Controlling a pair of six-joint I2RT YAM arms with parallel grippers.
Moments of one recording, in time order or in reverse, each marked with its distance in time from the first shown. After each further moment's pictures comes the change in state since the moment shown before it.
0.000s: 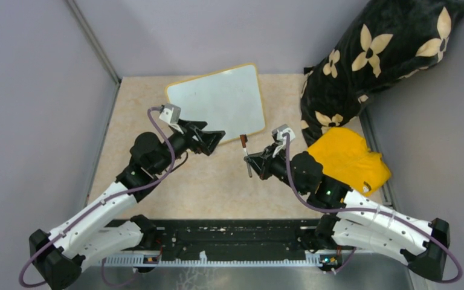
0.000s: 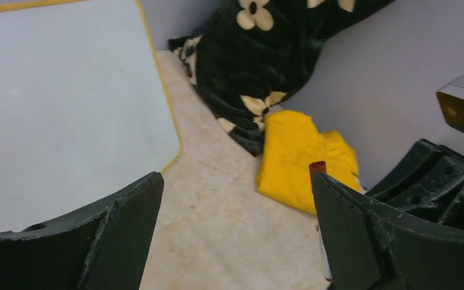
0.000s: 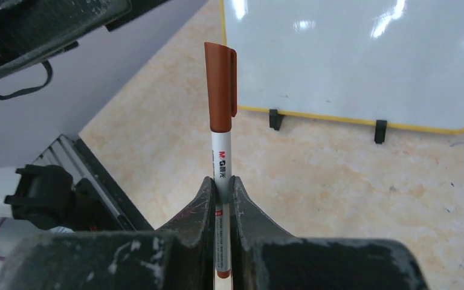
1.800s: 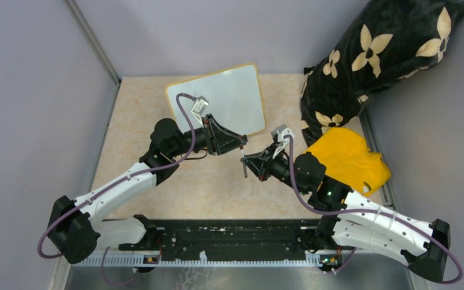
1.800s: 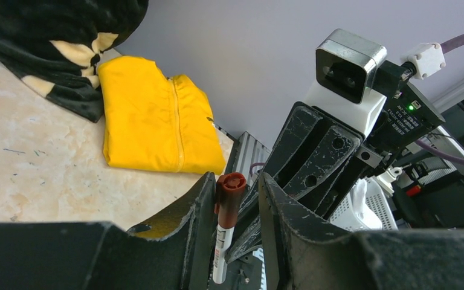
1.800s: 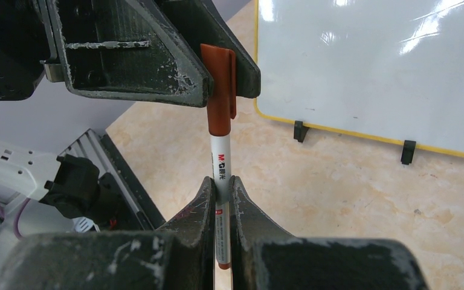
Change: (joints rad) left arm 0.000 0.306 0.101 0.283 0.597 -0.363; right arm 0.002 -0.026 -0.007 0.084 -0.099 -0.018
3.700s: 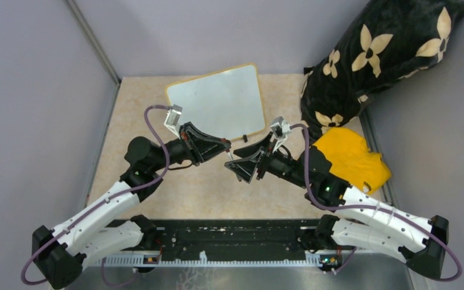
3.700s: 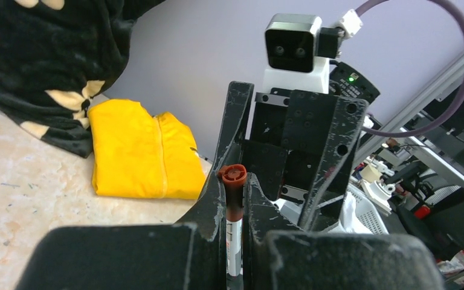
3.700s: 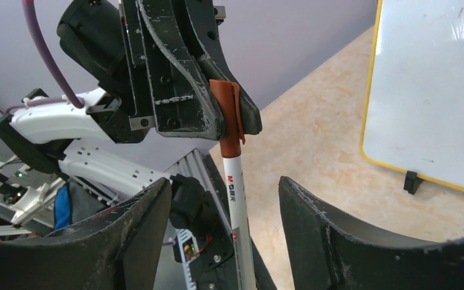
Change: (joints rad) left arm 0.000 -0.259 -0.116 0.029 -0.060 -0.019; right arm 0.000 0.054 0.080 0.162 -0.238 0.163
